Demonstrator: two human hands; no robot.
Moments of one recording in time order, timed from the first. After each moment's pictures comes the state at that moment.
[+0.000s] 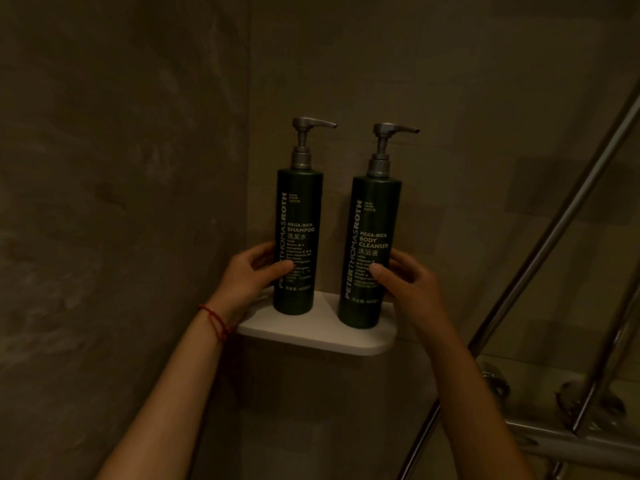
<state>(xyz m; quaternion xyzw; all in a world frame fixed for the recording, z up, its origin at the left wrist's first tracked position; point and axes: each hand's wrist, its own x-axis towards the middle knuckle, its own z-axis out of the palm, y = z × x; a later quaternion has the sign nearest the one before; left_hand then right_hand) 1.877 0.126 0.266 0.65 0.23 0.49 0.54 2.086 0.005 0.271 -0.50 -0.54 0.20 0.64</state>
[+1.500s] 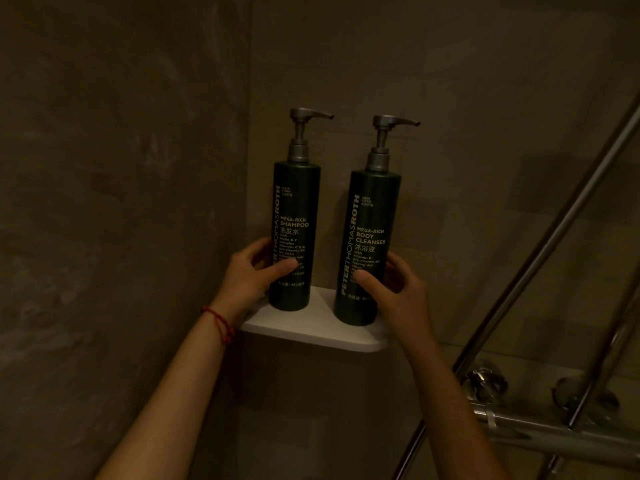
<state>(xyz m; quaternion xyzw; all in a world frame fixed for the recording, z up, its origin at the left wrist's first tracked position) 1.881 0.126 0.259 0.63 0.22 0.51 0.54 2.066 0.013 0.251 -0.51 -0.54 0.12 0.66</state>
